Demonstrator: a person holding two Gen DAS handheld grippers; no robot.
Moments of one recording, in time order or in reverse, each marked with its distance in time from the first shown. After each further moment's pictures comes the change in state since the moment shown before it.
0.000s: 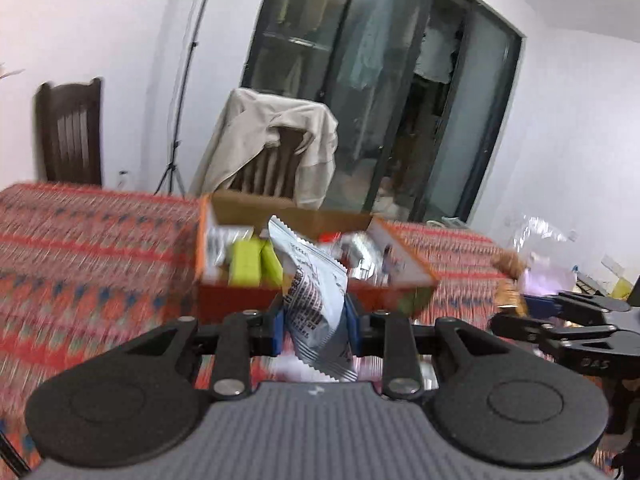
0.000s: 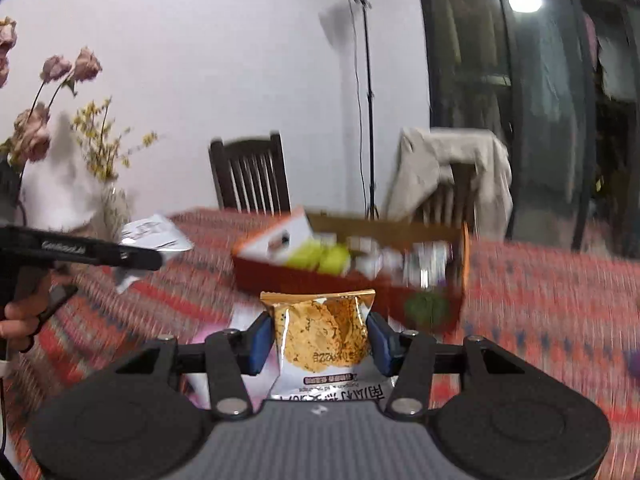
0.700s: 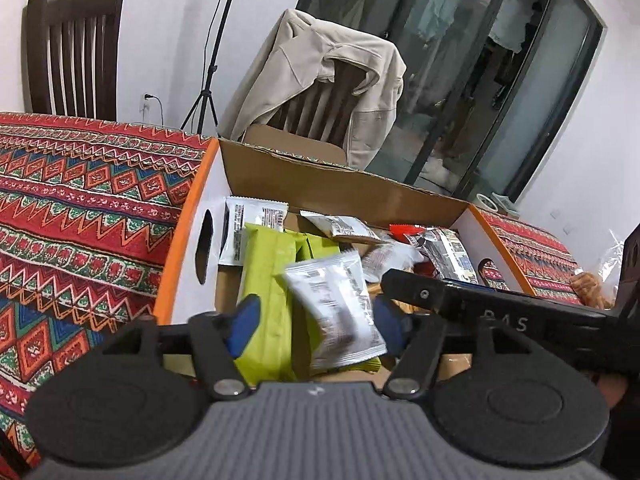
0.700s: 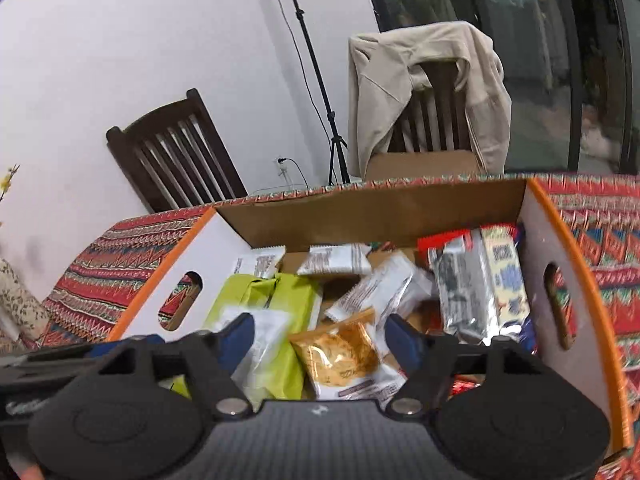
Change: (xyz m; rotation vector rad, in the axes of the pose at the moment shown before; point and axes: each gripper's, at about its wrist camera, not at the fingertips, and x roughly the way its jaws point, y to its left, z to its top) left arm 0.191 0.055 0.024 -0.150 0.191 0.111; right arm 0.275 -0.065 0.060 0.306 0.230 -0.045
